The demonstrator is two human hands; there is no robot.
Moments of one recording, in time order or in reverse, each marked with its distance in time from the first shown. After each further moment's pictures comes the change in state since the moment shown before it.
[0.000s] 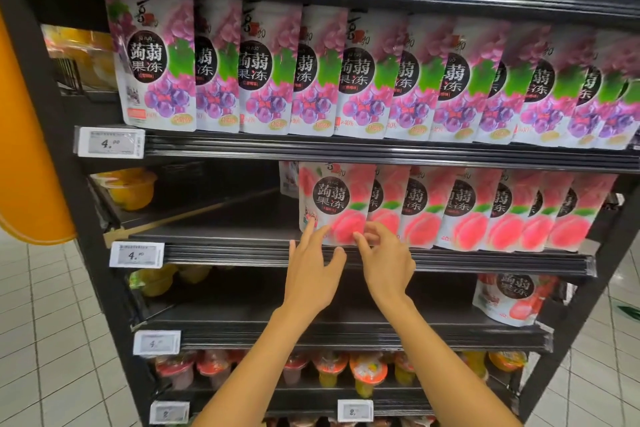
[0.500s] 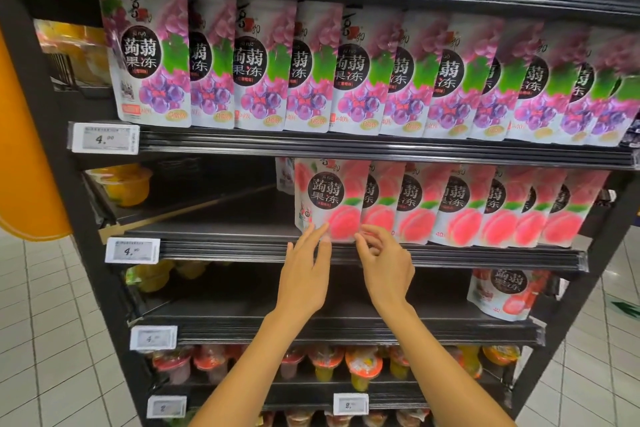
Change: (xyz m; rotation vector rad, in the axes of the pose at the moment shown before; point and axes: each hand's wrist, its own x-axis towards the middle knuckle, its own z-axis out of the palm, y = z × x) left_hand -0.012 0.003 -0.002 -0.112 0.010 -0.014; right_hand -0.013 0.012 -0.005 0.129 0.047 -0.020
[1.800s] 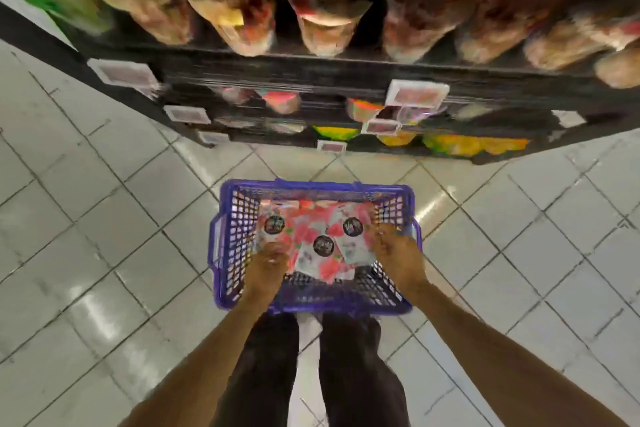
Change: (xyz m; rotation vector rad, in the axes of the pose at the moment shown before) left_hand -0.473 -0.533 0.211 -0.061 -0.236 -1.330; right_hand -0.526 0.485 0.092 -0.307 -1.092 0.617
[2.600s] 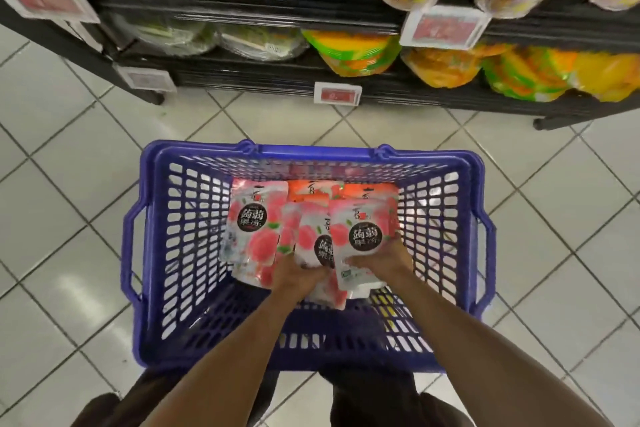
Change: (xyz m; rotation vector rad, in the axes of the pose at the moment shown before) left_hand 0.179 -0.144 0.136 0.250 -0.158 -0.254; right_hand 0.132 0.165 0.197 -0.030 -0.260 0.556
